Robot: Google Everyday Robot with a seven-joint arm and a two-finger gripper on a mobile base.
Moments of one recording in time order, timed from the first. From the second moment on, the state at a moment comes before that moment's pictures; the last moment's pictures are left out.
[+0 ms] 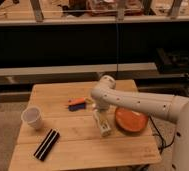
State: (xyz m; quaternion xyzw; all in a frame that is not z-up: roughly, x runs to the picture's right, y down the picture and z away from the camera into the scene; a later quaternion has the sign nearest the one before) arm 0.057 0.125 0.848 -0.25 0.02 0.04 0.97
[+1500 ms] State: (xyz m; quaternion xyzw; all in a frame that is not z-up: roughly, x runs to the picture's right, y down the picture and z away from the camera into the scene) arm 0.047 0.128 0.819 -0.27 0.07 0.35 0.89
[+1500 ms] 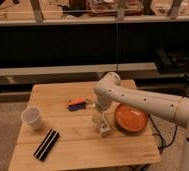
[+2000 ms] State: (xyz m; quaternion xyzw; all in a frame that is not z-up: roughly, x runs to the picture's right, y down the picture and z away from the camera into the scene) arm 0.061 0.120 0.851 -0.26 0.10 0.43 0.86
